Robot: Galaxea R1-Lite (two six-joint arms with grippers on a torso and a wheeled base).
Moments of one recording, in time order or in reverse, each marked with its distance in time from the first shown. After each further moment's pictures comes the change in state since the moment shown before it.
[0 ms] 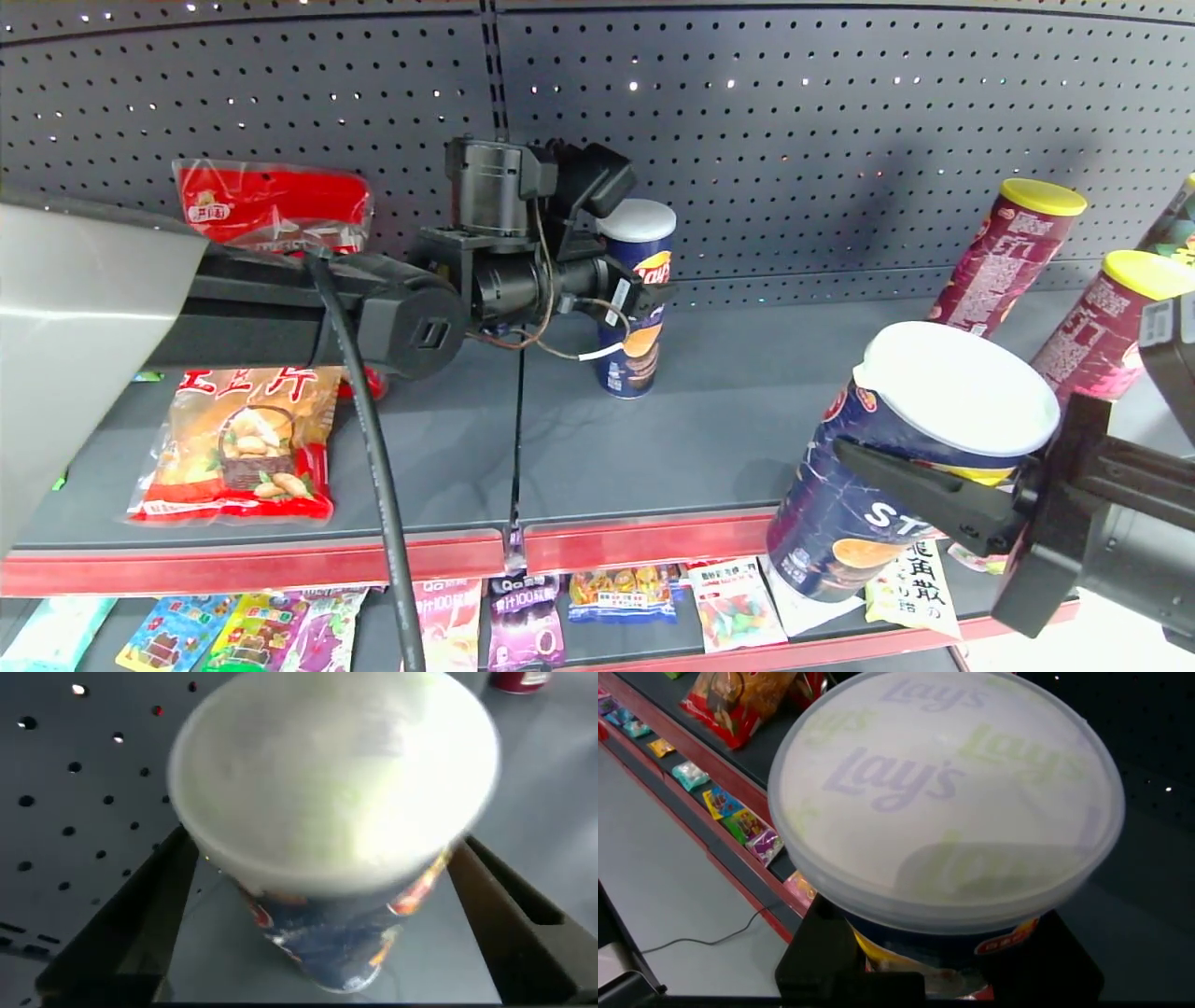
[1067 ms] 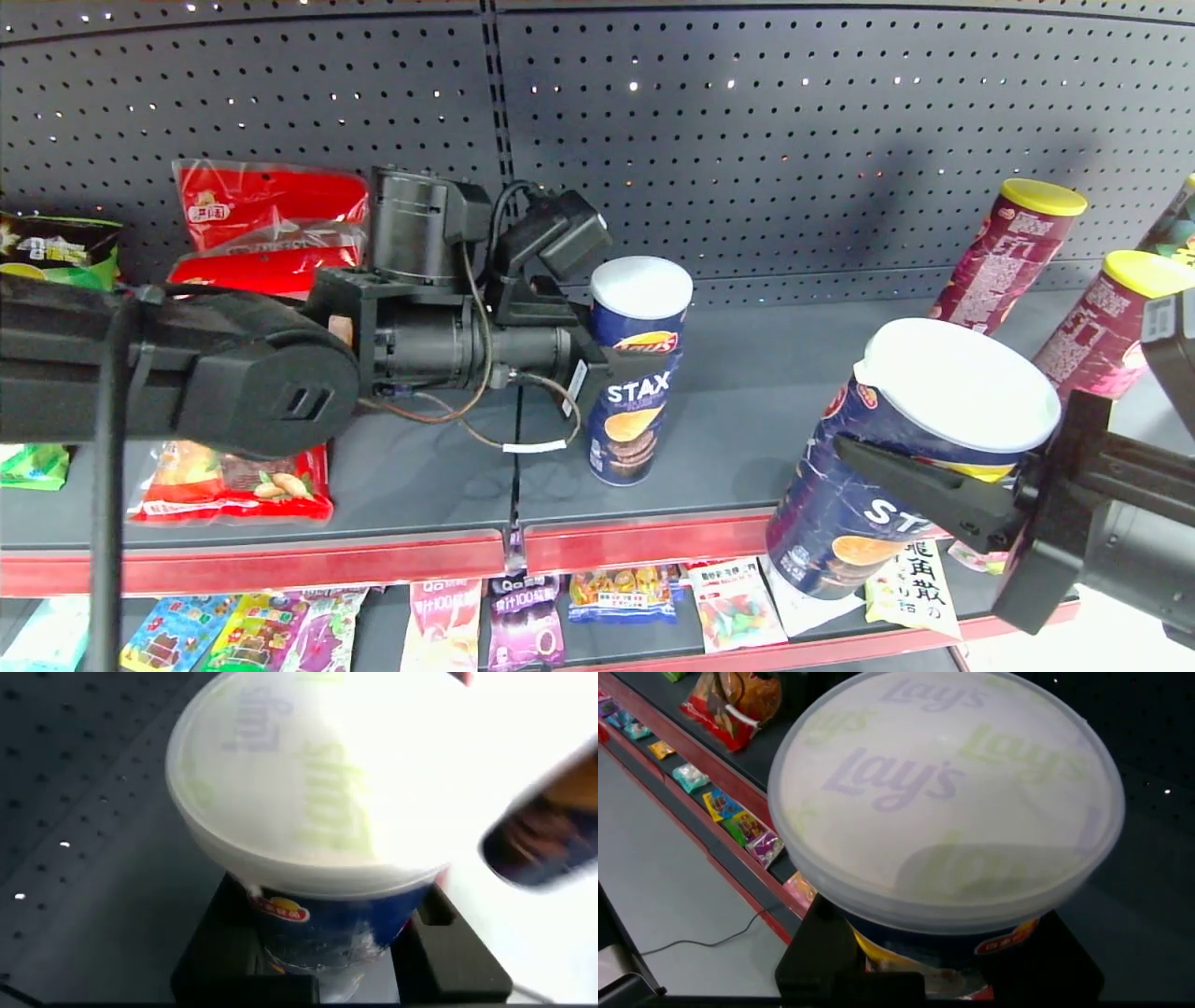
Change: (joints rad) left arm -0.010 -0.234 0.367 -0.016 -0.362 0.040; right arm -0.003 0.000 -0.004 -0.001 0.005 0.000
